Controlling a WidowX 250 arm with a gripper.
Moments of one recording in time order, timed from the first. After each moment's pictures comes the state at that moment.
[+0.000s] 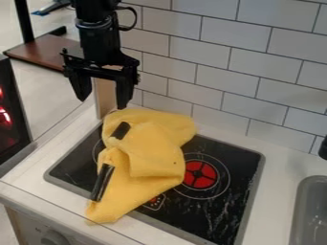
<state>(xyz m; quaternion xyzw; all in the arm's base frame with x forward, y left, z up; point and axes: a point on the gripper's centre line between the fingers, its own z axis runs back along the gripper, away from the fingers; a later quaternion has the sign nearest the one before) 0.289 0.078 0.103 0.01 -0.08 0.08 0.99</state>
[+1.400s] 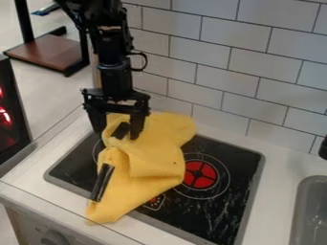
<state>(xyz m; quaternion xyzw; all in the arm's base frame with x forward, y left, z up) 0.314 0.074 0.033 -0.03 0.00 0.10 0.99</state>
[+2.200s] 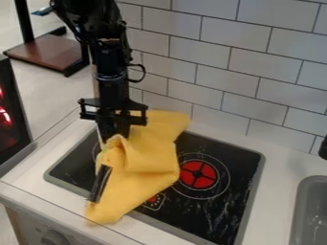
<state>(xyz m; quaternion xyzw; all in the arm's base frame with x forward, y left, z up) 0.308 0.073 0.023 -0.02 0.00 0.11 0.99</state>
